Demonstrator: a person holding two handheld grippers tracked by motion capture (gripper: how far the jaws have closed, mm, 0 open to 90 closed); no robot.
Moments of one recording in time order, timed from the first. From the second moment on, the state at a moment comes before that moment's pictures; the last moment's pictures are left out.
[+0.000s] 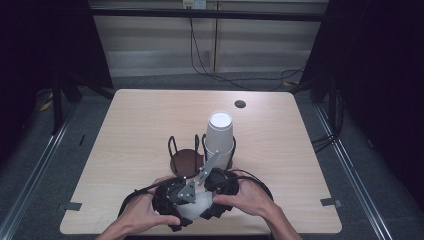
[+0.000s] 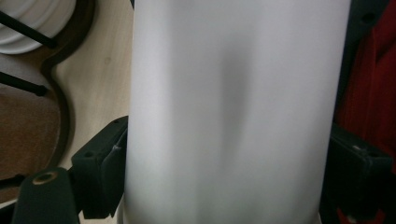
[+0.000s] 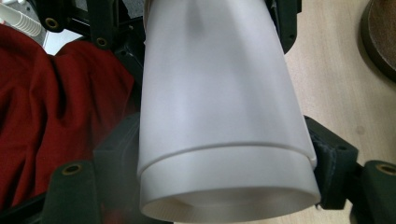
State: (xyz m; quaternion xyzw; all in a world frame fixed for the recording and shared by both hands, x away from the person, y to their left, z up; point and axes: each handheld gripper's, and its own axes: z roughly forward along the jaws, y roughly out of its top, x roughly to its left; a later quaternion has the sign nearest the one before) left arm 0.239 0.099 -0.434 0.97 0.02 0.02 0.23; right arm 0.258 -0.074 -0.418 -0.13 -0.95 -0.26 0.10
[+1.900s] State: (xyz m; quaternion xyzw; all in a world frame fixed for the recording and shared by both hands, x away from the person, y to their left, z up) left arm 0.259 0.162 -0.408 0.88 0.12 0.01 0.46; right arm 0.264 -0.111 -0.417 -0.18 -0.93 -0.30 0.09
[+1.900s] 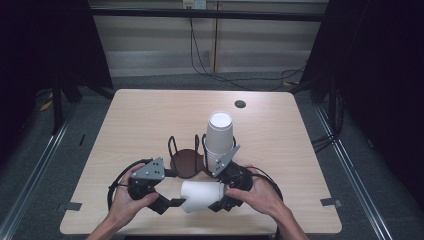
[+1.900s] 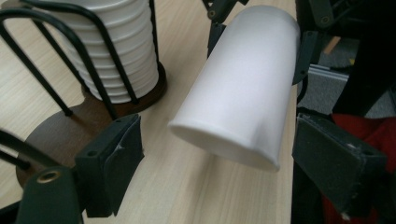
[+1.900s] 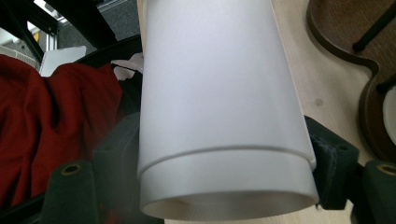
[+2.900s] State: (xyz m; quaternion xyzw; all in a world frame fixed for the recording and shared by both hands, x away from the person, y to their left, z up) left arm 0.263 0.176 -0.414 0.84 0.16 0.01 0.52; right arm 0.266 -0.136 -0.410 -0.21 -0.89 -0.41 0.04
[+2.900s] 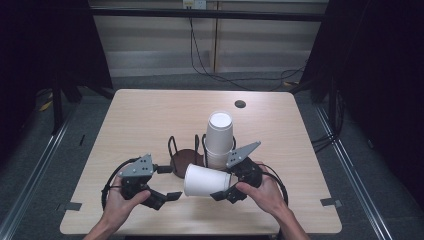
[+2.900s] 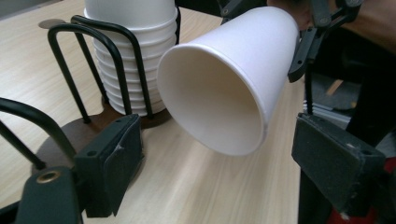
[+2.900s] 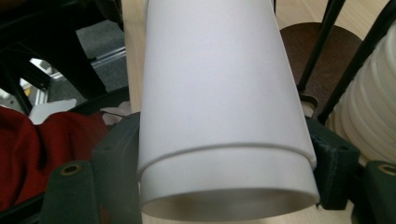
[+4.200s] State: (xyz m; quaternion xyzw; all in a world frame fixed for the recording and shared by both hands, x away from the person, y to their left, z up) left arm 0.256 0.169 -0.417 0.80 0.13 0.01 0.59; right arm 0.260 -0.130 -0.413 -0.14 -0.84 -0.52 0.06
